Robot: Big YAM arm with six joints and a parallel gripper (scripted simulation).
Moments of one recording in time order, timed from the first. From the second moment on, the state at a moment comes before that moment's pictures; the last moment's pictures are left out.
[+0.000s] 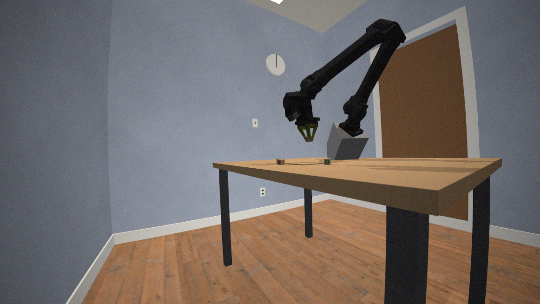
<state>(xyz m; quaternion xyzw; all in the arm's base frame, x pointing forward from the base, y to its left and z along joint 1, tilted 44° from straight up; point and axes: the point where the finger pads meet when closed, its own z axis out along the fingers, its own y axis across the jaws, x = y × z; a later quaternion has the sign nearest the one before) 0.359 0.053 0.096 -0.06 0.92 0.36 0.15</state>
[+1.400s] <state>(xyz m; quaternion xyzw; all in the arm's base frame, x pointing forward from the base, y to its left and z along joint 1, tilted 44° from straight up) 0.350 0.056 0.100 0.62 0.69 0.36 -0.12</state>
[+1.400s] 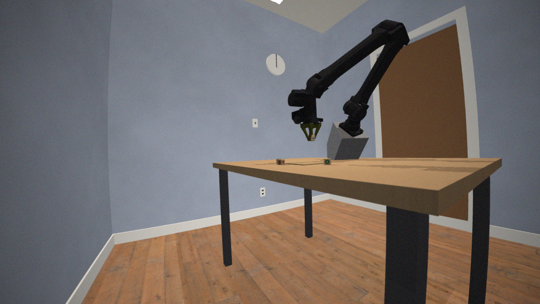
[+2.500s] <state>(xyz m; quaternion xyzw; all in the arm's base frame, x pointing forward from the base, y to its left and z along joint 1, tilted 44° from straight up) 0.376 0.119 0.033 0.62 0.69 0.36 -0.12</state>
